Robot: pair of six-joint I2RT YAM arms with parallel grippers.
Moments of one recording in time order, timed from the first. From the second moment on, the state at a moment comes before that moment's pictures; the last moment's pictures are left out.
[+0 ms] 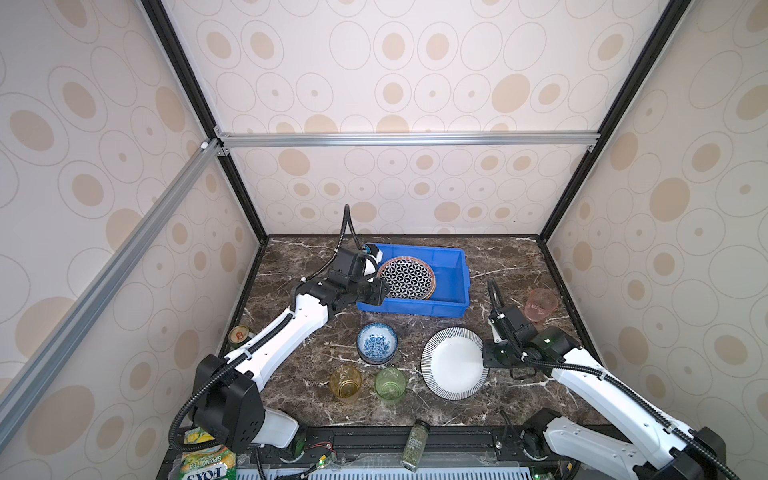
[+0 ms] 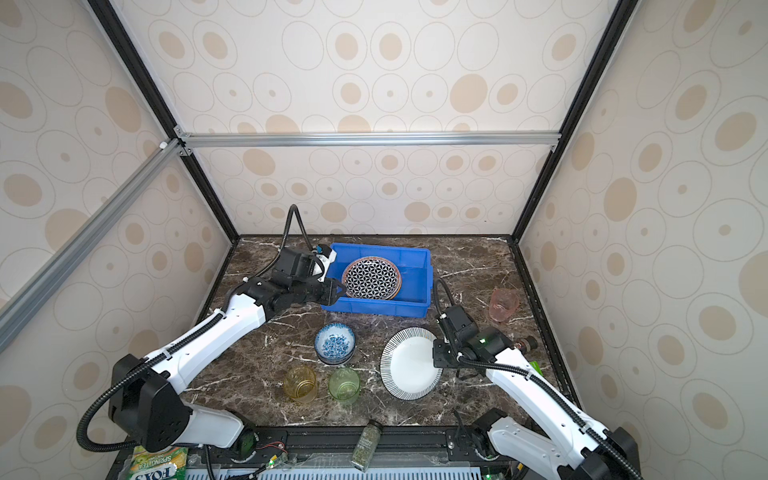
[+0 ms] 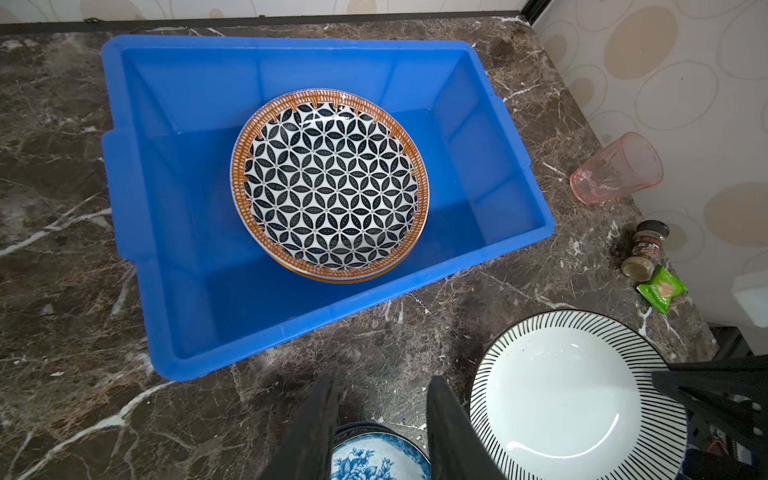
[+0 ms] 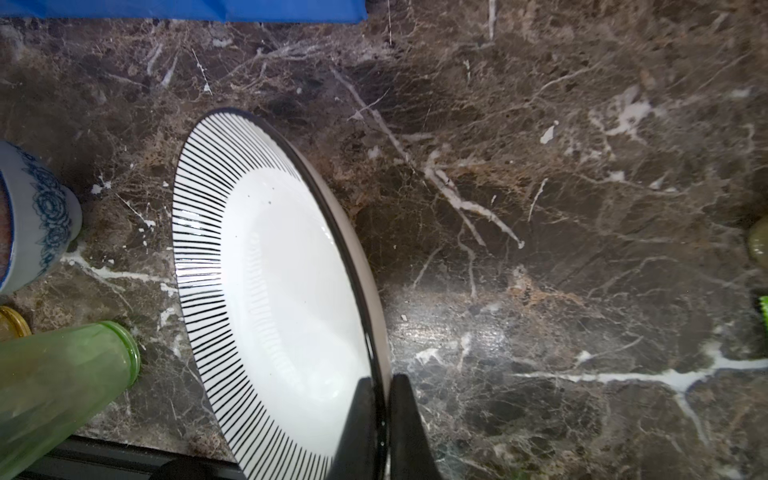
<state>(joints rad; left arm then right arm) -0.48 1.42 1.19 -0.51 0.20 -0.26 0.52 0.98 0.79 -0.98 0.06 0.53</state>
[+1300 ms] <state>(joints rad) -0.34 1.39 1.14 -0.31 0.38 -0.32 0.51 1.14 1.04 -0.66 0.06 0.52</state>
